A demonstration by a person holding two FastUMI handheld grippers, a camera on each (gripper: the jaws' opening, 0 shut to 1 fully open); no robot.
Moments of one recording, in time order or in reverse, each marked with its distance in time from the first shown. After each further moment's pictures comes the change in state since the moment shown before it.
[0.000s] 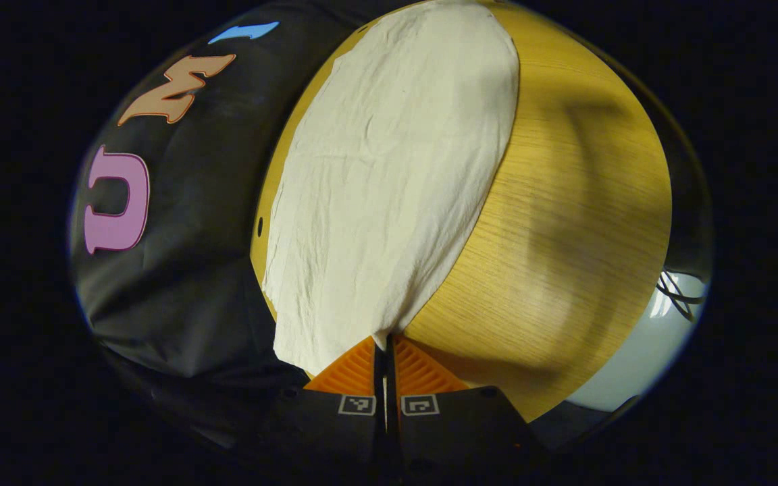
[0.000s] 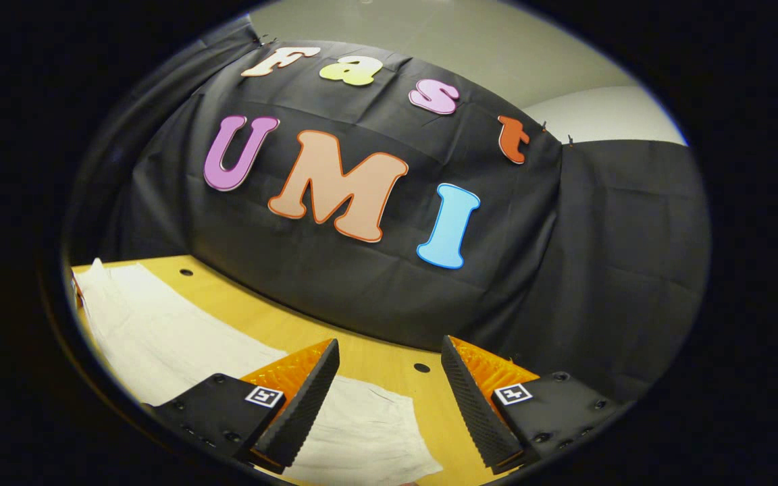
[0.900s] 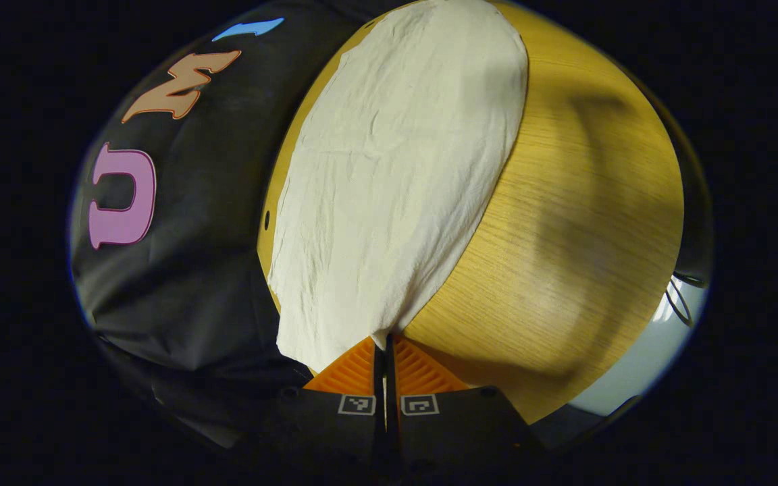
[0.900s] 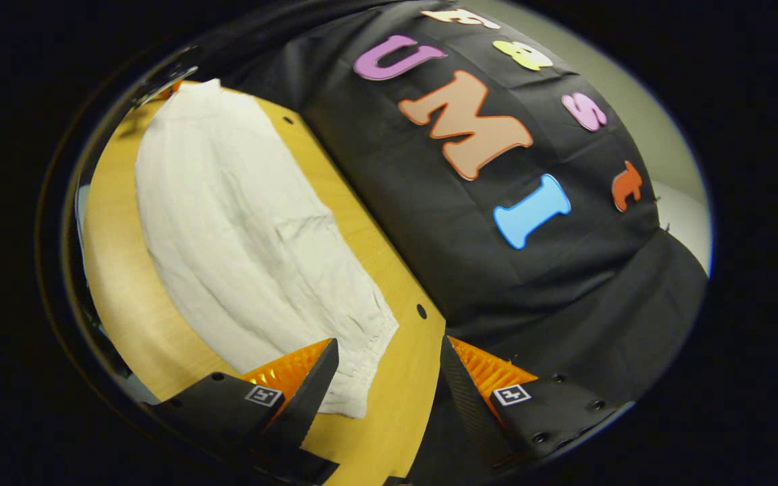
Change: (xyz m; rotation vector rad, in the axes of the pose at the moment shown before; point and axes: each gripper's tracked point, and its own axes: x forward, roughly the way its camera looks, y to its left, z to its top) left arm 0.000 -0.002 0.001 0.000 0.024 0.043; right arm -0.054 -0.001 -0.153 -0.655 0.200 0.306
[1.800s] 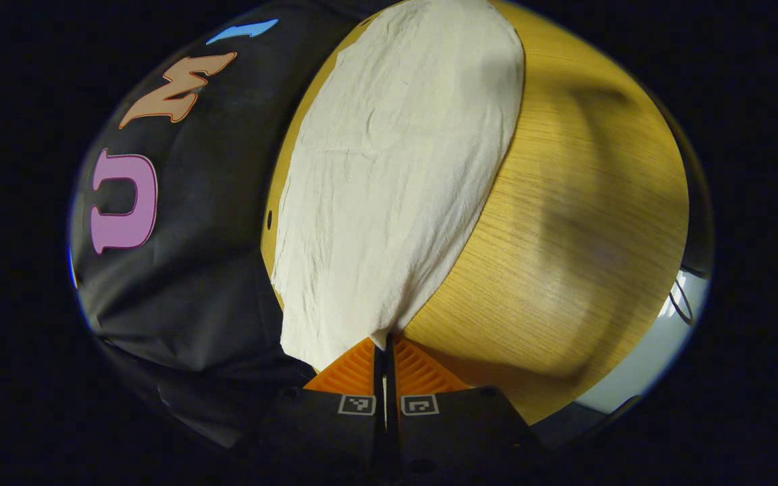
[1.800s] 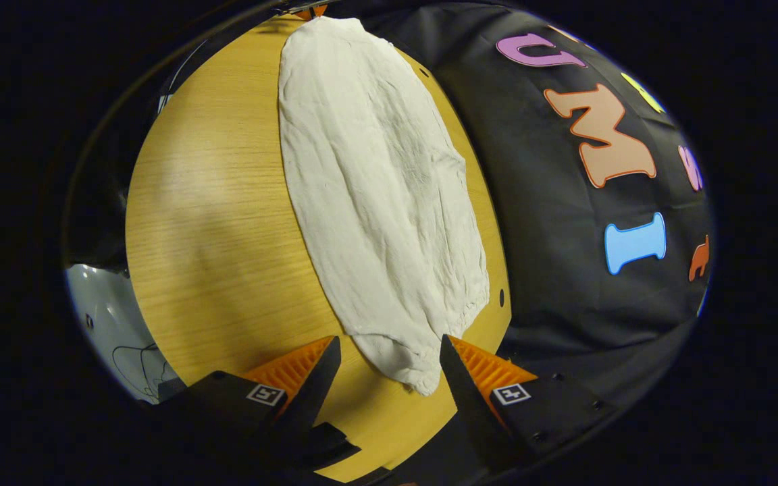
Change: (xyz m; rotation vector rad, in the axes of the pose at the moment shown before) left arm 0.003 -0.002 0.000 0.015 0.022 0.021; right arm 0.020 0.087 -0.071 -0.301 0.123 0.309
